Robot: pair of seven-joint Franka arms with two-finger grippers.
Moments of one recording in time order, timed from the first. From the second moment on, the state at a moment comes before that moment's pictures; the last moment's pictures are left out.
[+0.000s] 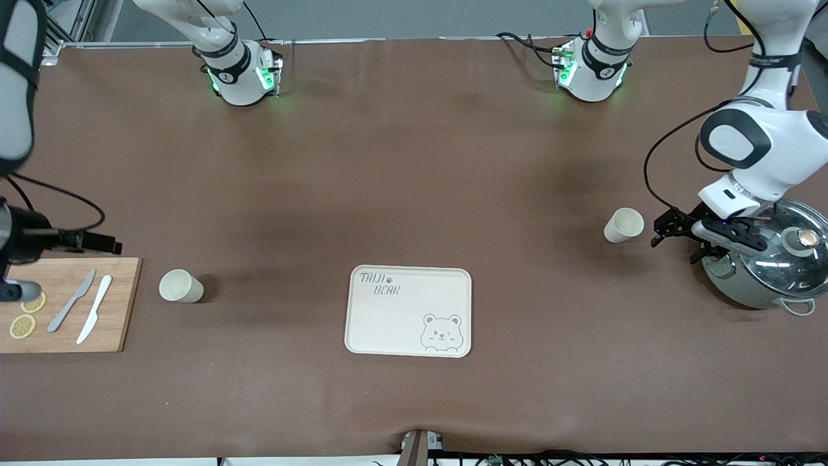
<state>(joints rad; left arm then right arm) 0.08 0.13 0.03 -2.24 -0.51 2.60 0.90 -0.04 0.41 0.01 -1.11 0.04 1.36 0.10</state>
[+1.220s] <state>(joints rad) -0.02 0.09 -0.05 -1.66 -0.08 1.85 0.08 -0.01 -0.05 0.02 -1.52 0.03 1.39 0.16</state>
